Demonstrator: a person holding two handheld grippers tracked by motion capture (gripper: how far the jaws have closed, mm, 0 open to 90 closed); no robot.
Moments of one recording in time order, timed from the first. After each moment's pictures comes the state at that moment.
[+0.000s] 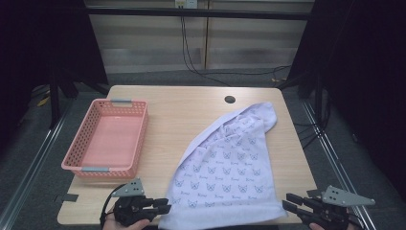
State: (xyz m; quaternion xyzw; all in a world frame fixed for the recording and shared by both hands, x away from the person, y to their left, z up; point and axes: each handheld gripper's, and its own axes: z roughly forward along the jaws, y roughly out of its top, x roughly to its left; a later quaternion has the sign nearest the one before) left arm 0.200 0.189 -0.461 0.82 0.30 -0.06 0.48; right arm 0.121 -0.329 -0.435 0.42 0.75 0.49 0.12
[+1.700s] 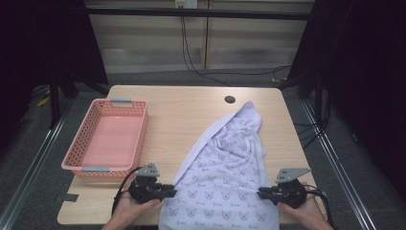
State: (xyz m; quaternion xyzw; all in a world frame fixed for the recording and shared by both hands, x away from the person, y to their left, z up) left arm 0.267 0.157 -0.485 0.85 0.30 -0.05 0.42; right arm 0.206 -0.286 -0.480 0.35 0.86 0.37 0.06
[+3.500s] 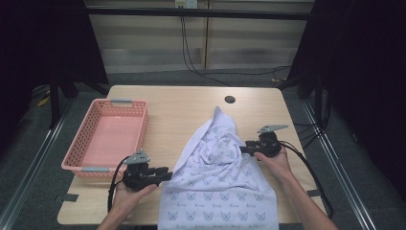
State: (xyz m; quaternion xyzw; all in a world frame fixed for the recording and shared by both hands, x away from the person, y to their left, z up) left arm 0.278 0.175 -0.466 0.81 0.34 0.00 0.48; right arm 0.357 -0.270 -0.501 0.44 0.80 0.41 0.09
